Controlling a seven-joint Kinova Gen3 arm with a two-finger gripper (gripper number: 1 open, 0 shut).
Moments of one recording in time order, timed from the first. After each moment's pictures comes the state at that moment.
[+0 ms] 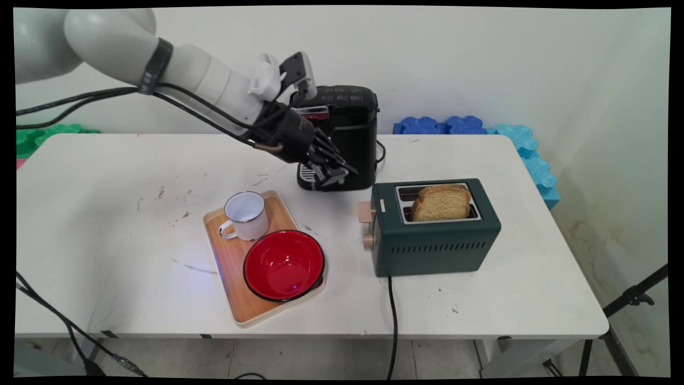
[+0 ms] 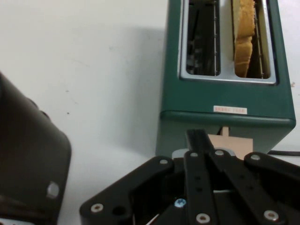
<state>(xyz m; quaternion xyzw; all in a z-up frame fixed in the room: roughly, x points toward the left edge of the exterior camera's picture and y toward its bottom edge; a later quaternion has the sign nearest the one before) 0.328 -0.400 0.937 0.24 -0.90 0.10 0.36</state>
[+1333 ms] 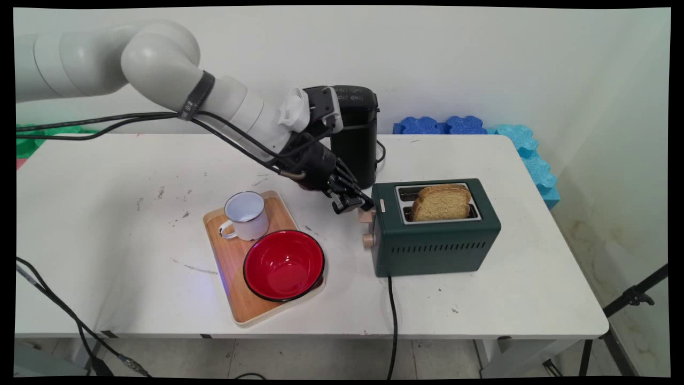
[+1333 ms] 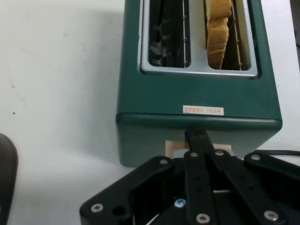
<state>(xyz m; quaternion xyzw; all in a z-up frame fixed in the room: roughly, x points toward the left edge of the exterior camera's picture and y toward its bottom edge) 0.297 -0.407 0.897 0.23 -0.91 0.06 0.35</state>
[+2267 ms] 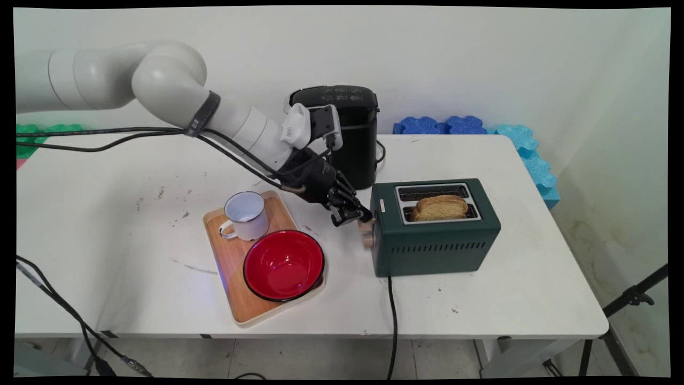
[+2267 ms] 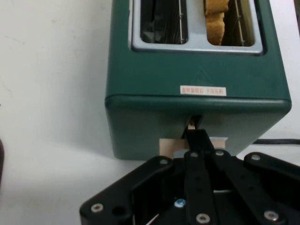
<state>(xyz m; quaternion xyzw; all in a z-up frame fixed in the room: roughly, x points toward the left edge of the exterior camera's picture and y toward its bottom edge) 0.298 -0.405 0.871 0.22 -0.91 0.06 0.35</state>
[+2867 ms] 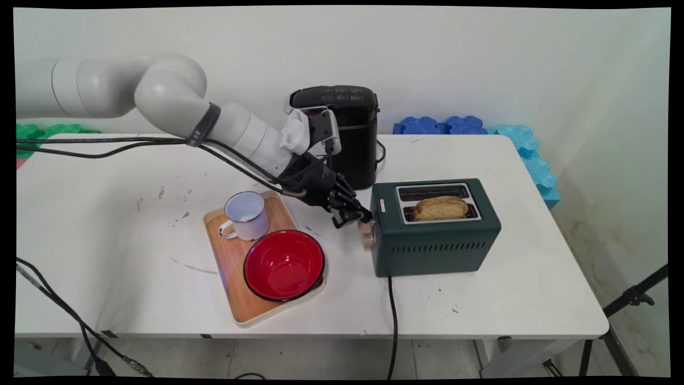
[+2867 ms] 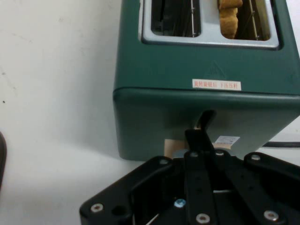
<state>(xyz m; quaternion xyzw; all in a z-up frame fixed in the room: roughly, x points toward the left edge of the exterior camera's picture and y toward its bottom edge) 0.301 -0.405 0.857 0.23 -0.90 0.06 0.36</state>
